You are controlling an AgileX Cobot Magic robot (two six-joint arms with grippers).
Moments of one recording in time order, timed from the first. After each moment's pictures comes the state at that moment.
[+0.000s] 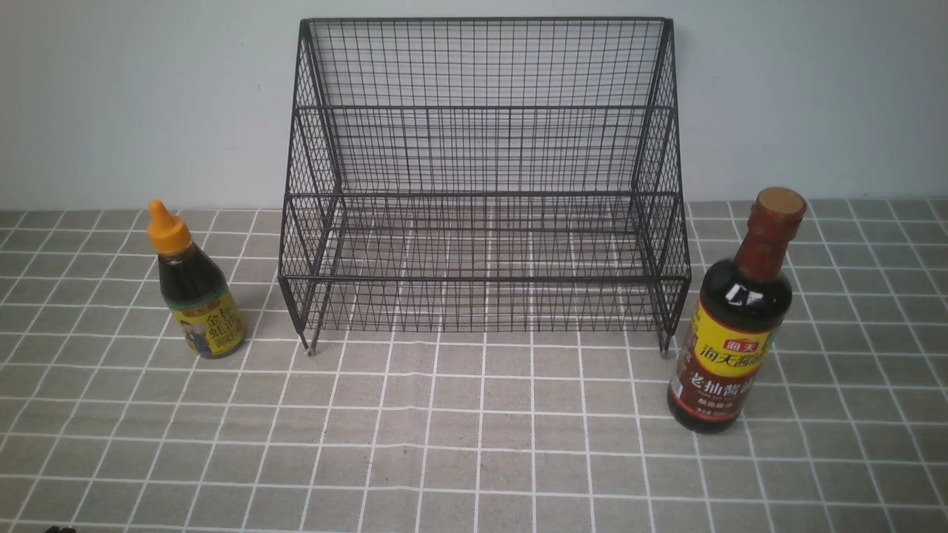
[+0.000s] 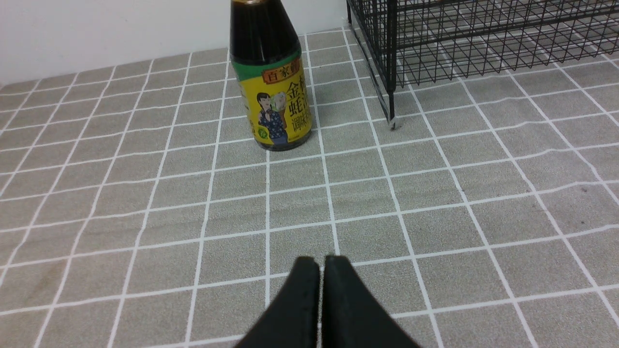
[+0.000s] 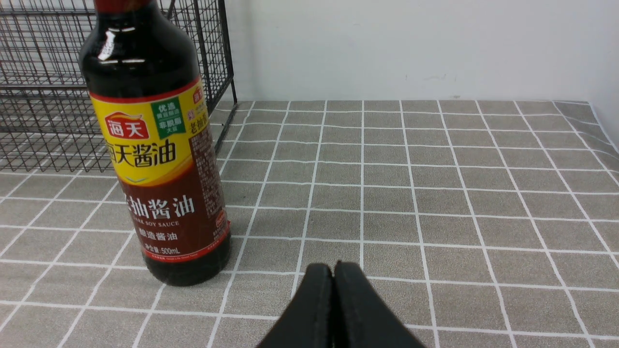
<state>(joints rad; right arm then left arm) 0.02 -0.01 0.02 0.06 0.38 -0.01 -0.06 -0.01 0.03 -0.06 0.38 0.16</state>
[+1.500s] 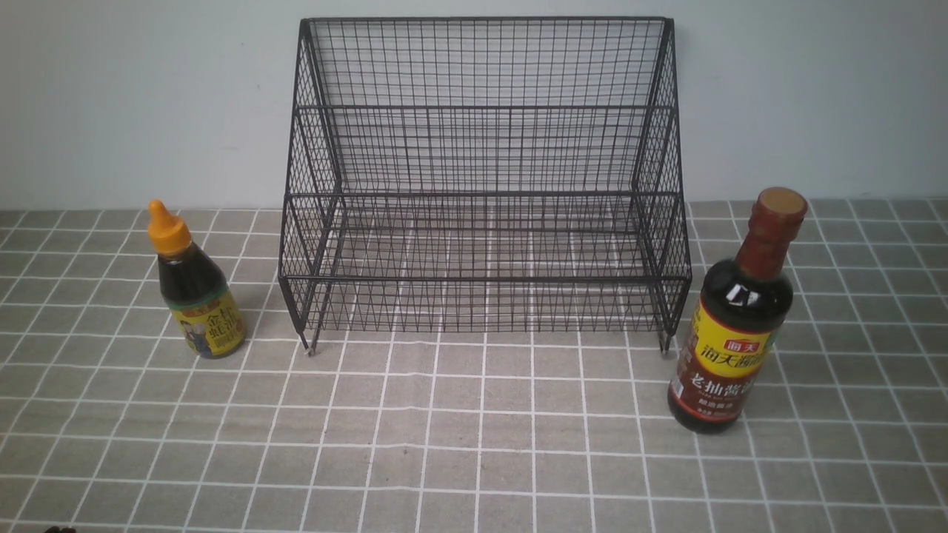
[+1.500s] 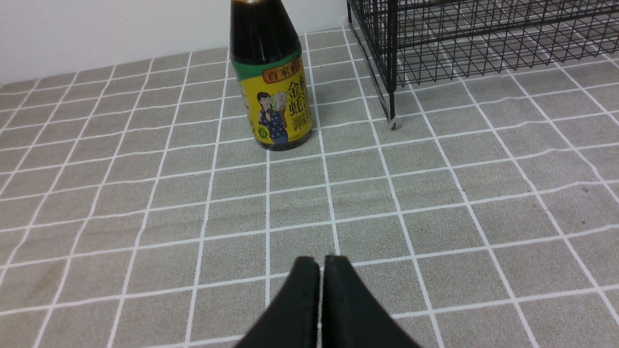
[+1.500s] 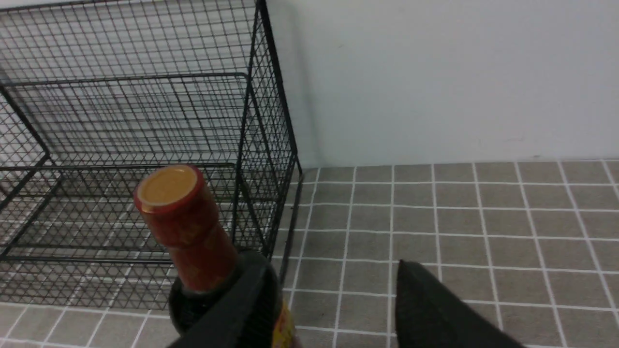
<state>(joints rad) 0.02 0.79 -0.61 0.57 0.39 -0.42 -0.06 -0.01 0.03 -0.06 0.38 0.16</state>
